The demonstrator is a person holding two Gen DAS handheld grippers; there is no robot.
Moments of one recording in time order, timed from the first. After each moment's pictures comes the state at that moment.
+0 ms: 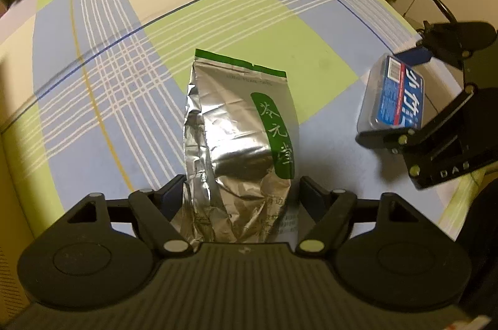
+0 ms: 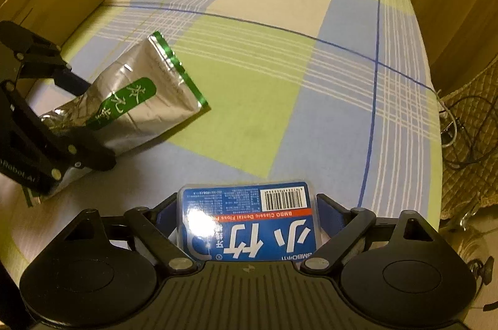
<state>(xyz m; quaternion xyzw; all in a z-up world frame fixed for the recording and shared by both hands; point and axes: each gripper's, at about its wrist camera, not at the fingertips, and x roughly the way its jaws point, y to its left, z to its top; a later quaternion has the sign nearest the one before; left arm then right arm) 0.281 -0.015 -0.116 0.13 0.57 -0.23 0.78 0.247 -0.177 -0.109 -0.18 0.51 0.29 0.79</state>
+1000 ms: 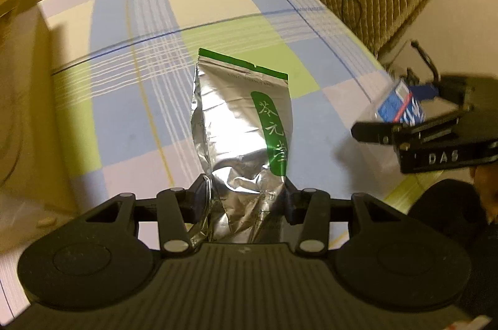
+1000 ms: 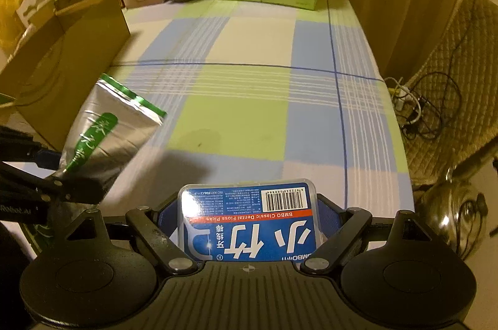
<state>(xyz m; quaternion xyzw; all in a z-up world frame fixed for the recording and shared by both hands) 0.187 0.025 -0.044 0.02 0.52 -0.18 0.83 0.158 -0.185 -0.031 -0.08 0.47 0.22 0.85</state>
